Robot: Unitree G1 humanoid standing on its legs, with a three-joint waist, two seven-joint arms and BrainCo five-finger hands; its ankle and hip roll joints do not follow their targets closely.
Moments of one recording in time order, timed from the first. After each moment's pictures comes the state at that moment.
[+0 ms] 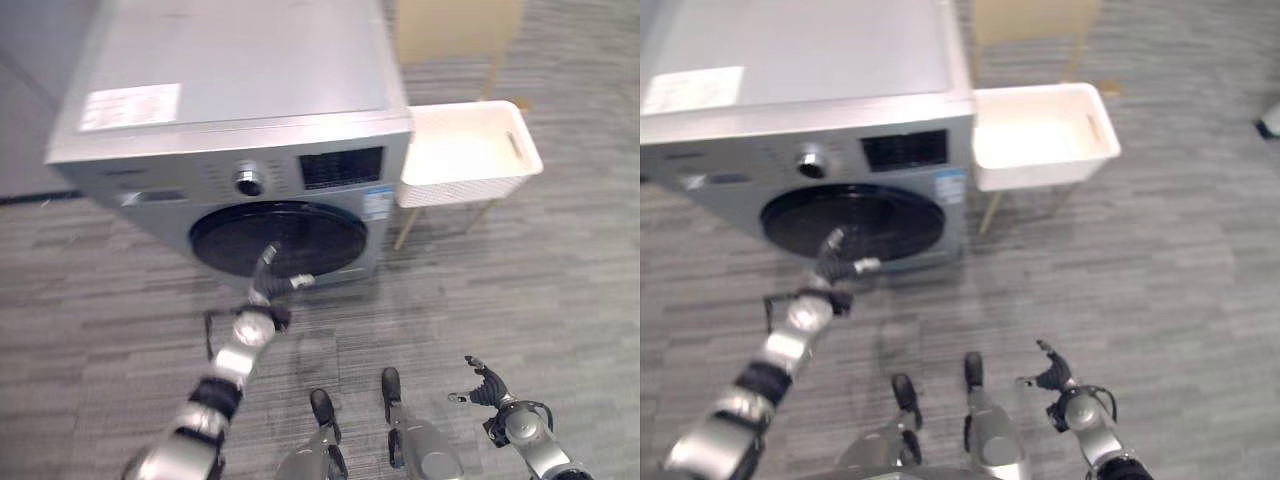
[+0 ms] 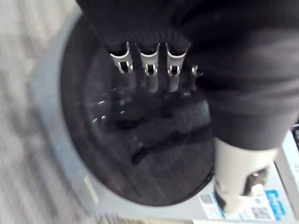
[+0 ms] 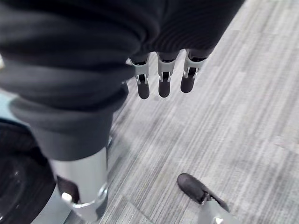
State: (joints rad) left arm -0.57 0.46 -0.26 0.79 -0.06 -0.04 0.21; right arm 0.03 -0.43 0.25 0.61 -0.20 -0.03 -0.07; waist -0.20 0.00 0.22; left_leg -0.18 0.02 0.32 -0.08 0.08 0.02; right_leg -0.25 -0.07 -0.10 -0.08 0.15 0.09
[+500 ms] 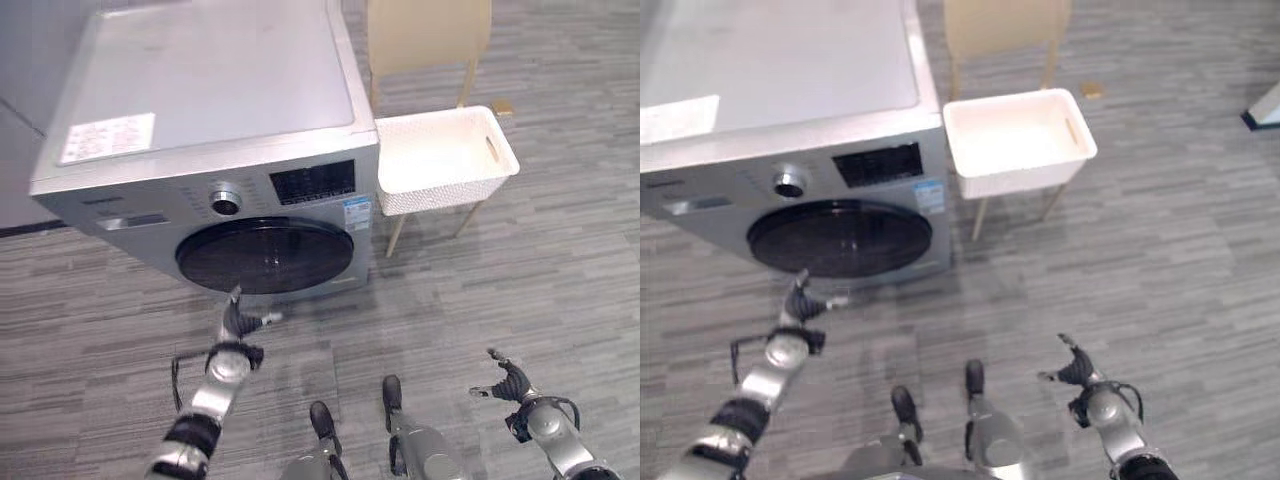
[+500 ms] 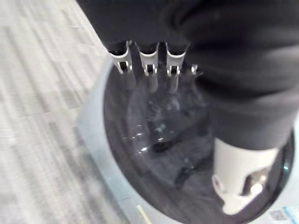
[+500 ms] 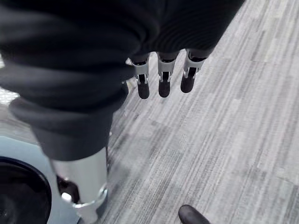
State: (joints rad) left arm -0.09 0.39 -0.17 0.57 -0.02 -0.05 0.21; right arm 0.02 -0.48 0.20 0.61 -0.19 -0.03 -0.08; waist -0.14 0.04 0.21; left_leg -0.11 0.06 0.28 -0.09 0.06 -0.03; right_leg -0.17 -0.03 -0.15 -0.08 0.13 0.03
